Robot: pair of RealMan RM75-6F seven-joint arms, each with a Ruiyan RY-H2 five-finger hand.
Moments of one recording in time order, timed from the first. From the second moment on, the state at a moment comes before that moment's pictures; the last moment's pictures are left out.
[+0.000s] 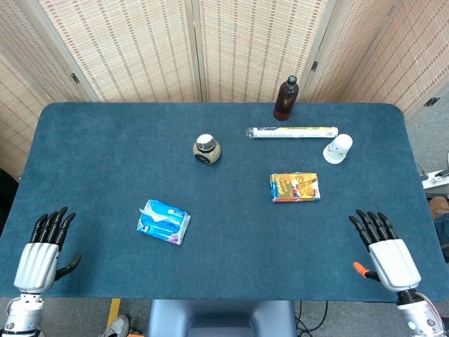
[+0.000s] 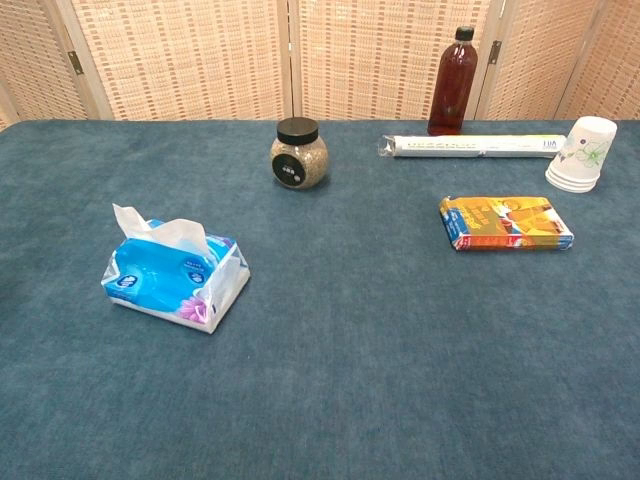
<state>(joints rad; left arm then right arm) -0.09 -1.29 -0.02 -1.56 1.61 1.57 0.17 0.08 -1.12 -0.03 -1.67 -1.63 1.44 -0.20</state>
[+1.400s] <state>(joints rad) -0.38 -1.37 -0.08 -1.71 1.57 1.17 0.41 0.09 -1.11 -0.03 -1.68 -1.63 1.42 -0.18</state>
